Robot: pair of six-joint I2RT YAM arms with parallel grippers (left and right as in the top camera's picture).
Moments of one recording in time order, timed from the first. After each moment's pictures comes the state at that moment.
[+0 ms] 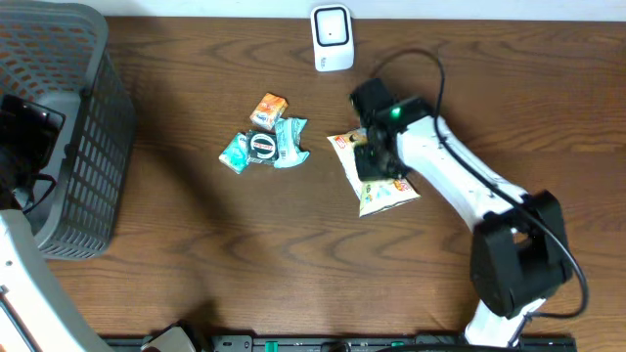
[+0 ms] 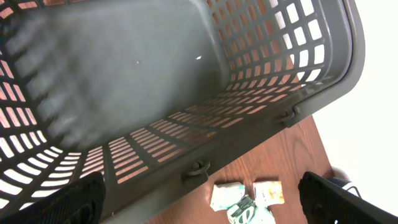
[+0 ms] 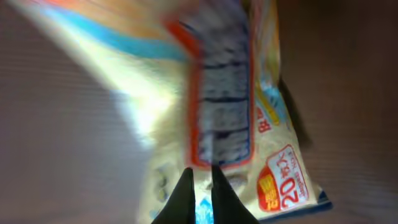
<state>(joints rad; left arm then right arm) 0.59 1.34 1.71 -1.26 0.12 -0.65 0.48 1.91 1.41 -1.00 0.06 0.38</state>
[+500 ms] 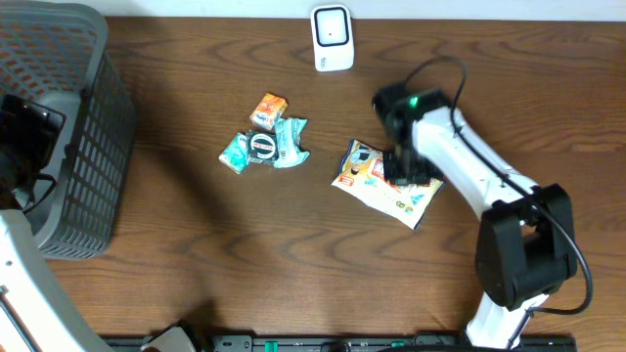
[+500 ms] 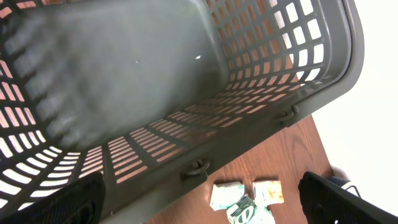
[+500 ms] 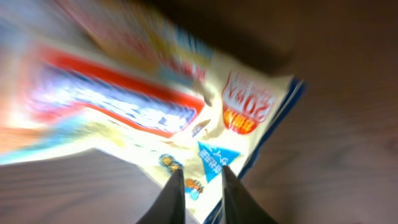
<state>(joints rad) 0.59 1.34 1.71 -1.26 0.12 -0.65 0.38 1.92 1.55 -1.26 0.15 0.43</state>
